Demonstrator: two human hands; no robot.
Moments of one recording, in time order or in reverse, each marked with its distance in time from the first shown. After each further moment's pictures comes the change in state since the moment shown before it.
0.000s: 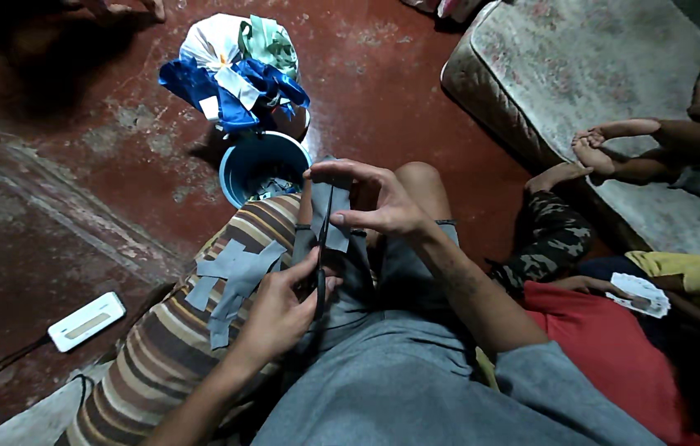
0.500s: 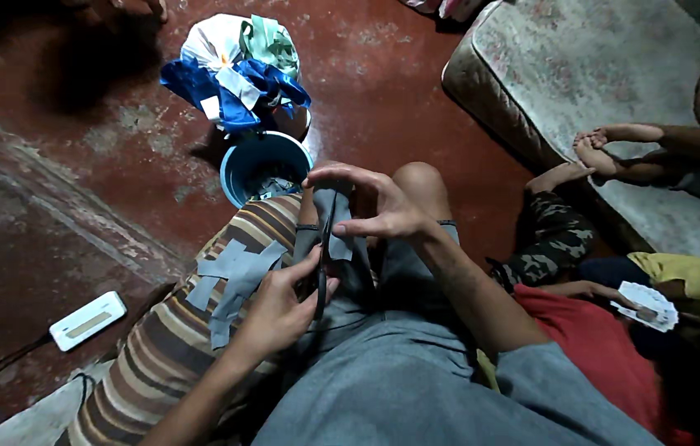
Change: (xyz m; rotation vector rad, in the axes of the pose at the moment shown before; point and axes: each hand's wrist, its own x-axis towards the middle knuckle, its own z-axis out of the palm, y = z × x) left_hand 0.002 -0.002 -0.005 0.081 -0.026 0.009; right_hand -0.010 -0.002 -0.001 -0.073 -0.046 0.050
